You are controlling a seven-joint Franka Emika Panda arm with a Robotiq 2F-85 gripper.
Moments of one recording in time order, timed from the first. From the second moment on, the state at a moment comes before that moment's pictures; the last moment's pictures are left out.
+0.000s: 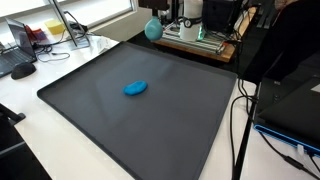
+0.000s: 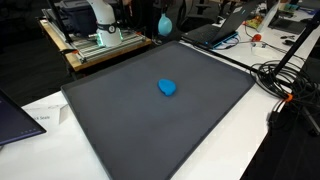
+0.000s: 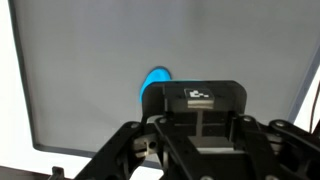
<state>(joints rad) 0.07 -0.26 0.10 -2.19 -0.11 1.96 0.08</state>
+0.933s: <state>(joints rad) 0.07 0.12 0.09 -1.96 -0.22 2.11 0.20</state>
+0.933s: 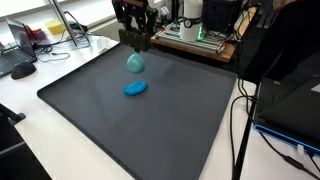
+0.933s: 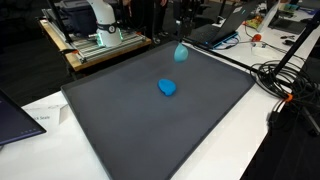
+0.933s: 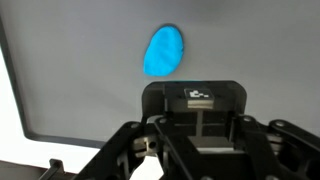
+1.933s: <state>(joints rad) 0.07 0.22 0.04 -2.02 -0.21 2.32 0.21</state>
